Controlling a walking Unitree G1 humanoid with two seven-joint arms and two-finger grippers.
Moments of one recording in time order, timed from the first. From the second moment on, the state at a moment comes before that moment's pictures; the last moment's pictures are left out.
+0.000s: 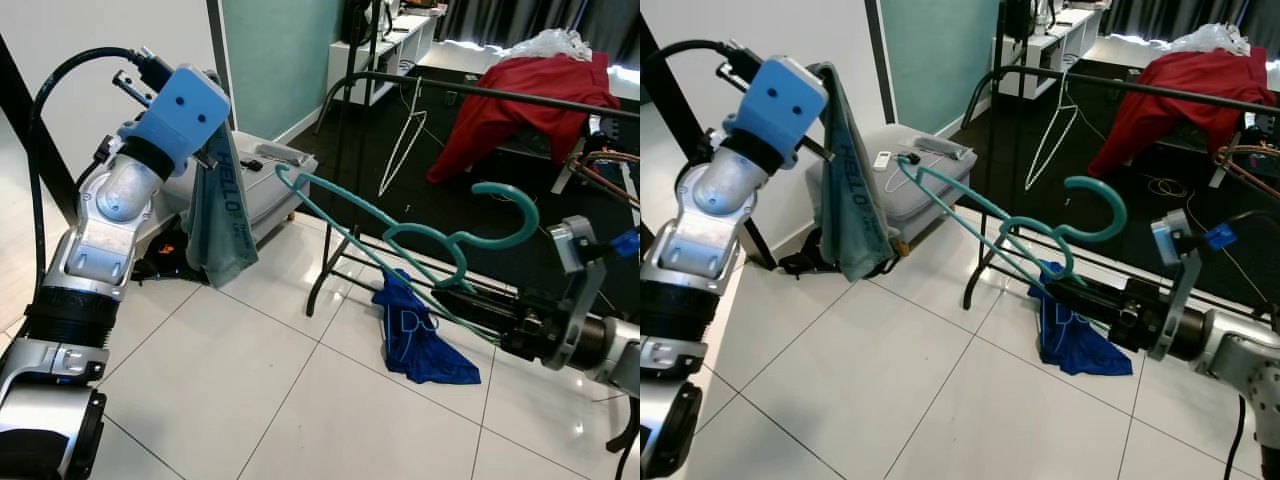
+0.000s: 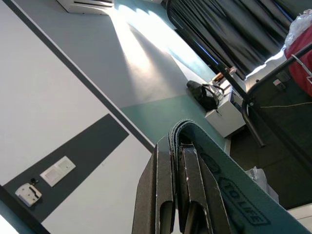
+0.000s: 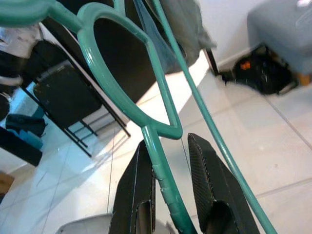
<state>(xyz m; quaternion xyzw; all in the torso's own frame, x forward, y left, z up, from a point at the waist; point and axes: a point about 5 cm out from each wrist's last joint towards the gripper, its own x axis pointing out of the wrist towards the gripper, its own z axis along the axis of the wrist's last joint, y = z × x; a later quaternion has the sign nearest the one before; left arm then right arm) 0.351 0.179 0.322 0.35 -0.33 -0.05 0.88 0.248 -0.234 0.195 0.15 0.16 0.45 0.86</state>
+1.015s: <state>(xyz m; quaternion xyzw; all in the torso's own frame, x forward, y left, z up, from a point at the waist) 0.348 0.176 0.327 0.35 -0.34 -0.06 0.87 0.251 -0.214 0.185 0.14 0.19 0.47 0.85</state>
